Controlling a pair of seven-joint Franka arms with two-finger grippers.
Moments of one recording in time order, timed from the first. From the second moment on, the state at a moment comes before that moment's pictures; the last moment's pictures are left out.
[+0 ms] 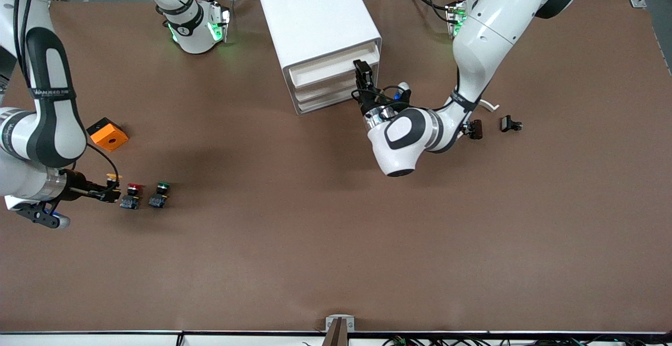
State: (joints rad) left arm -0.34 0.80 -0.28 -1.54 -0.87 1.23 -2.30; right arm -0.09 0.47 -0.08 -1.66 0.13 2.01 0.17
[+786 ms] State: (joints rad) left arm -0.13 0.80 -0.28 -1.51 -0.92 1.30 -2.30; right arm 0.29 0.31 -0.07 -1.67 0.13 1.88 0.80
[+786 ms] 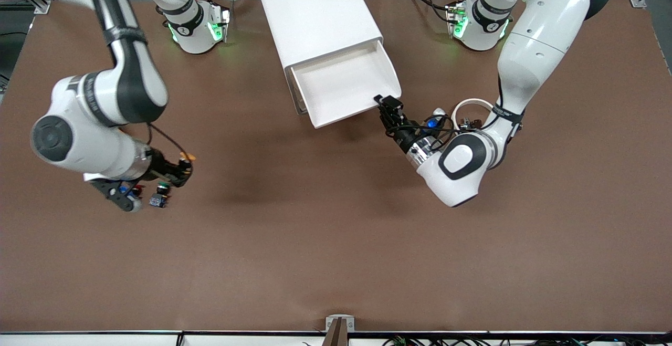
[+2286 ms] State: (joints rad) left arm -0.10 0.75 -0.29 -1.44 -0.64 1.33 -1.83; right arm 0.99 0.40 -0.07 -1.56 0.03 2.01 1.60
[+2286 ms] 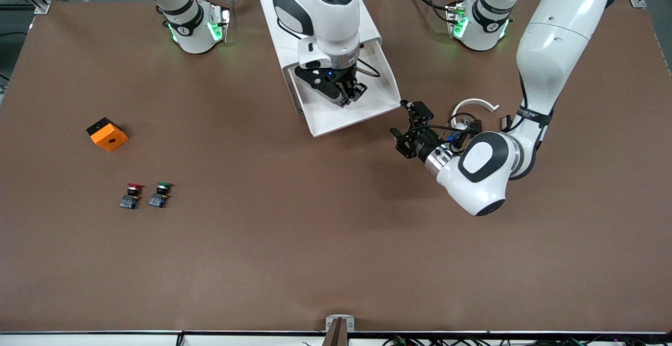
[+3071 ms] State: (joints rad) left arm -0.13 0.71 -0.30 -1.42 -0.27 1.61 -1.32; right arm 1.02 0.50 -0.08 -1.46 0.02 2.01 1.66
